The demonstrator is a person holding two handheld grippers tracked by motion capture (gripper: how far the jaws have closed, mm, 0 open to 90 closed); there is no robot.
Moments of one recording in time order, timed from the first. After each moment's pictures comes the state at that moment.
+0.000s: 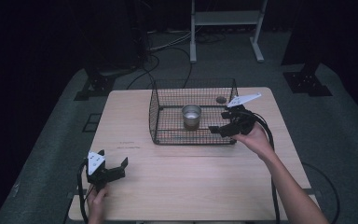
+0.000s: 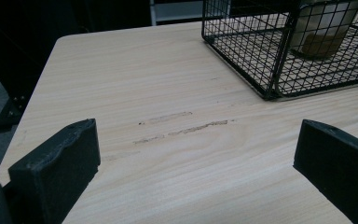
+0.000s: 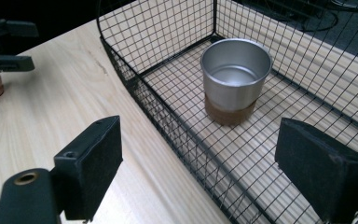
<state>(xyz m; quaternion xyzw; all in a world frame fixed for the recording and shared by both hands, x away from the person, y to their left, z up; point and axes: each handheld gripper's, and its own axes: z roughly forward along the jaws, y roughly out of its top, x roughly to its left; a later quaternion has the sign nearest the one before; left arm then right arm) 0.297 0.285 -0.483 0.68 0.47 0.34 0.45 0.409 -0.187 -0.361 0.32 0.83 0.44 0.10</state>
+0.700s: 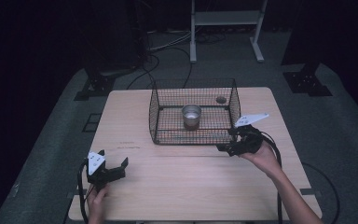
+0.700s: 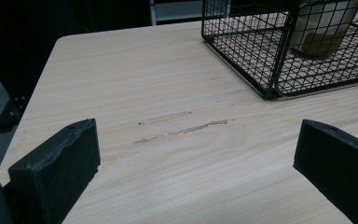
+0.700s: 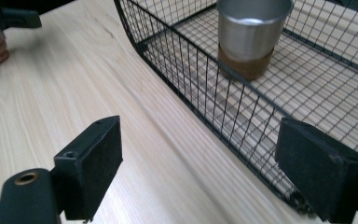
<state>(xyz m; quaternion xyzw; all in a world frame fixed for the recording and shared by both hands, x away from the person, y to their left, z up) 0.297 0.284 -0.483 0.68 0.47 0.34 0.45 0.369 -0.207 -0.397 0.32 0.84 0.43 0.10</state>
